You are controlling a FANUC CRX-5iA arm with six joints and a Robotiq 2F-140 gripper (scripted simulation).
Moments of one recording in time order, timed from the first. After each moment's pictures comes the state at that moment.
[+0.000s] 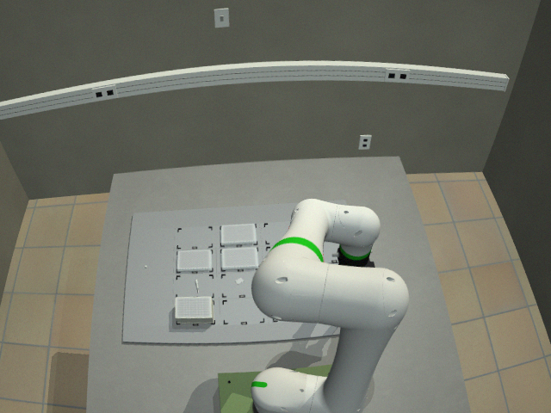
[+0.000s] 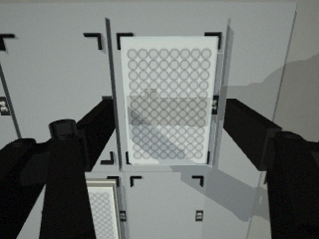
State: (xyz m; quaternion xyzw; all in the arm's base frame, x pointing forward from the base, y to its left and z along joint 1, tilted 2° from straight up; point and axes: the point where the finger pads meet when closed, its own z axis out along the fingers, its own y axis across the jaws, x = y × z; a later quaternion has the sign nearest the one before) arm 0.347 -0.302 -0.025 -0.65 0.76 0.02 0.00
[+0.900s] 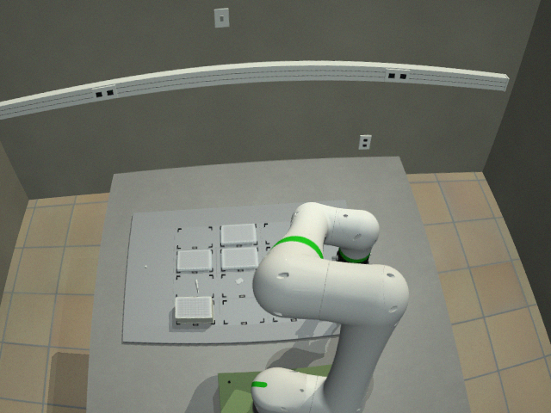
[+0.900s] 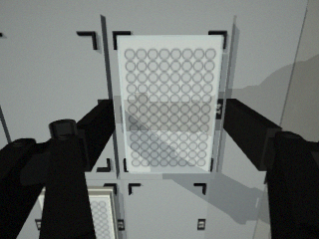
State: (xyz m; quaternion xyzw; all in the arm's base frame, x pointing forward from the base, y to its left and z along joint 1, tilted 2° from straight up) arm 0.346 -0.302 -0.039 -0.65 0.76 0.02 0.00
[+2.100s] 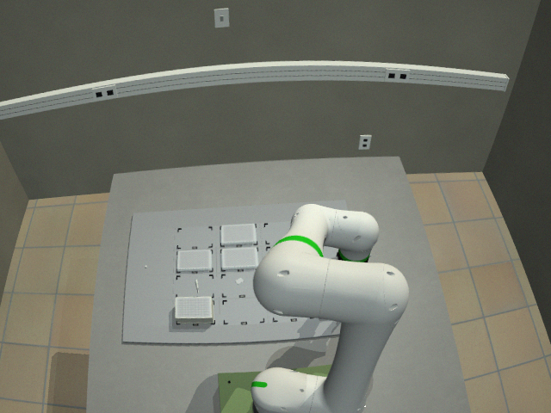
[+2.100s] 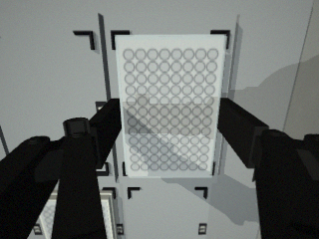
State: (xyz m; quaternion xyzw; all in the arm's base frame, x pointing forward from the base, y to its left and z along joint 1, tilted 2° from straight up) arm 0.346 -0.302 -0.046 -0.65 0.76 0.02 0.00
